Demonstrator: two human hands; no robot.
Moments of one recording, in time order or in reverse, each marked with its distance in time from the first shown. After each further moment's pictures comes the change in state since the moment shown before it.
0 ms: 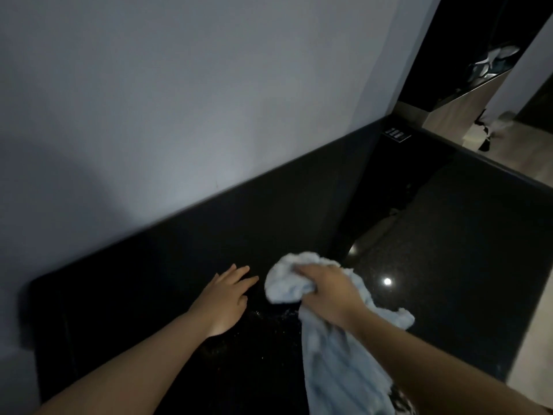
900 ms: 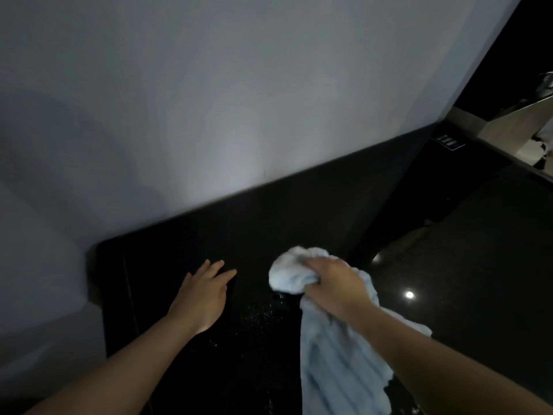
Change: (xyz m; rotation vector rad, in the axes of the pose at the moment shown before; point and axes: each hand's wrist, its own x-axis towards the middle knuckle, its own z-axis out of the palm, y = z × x) left_hand -0.066 -0.071 0.004 -0.010 0.191 -0.332; right_hand 0.016 -0.076 0.016 -0.072 -0.023 0.027
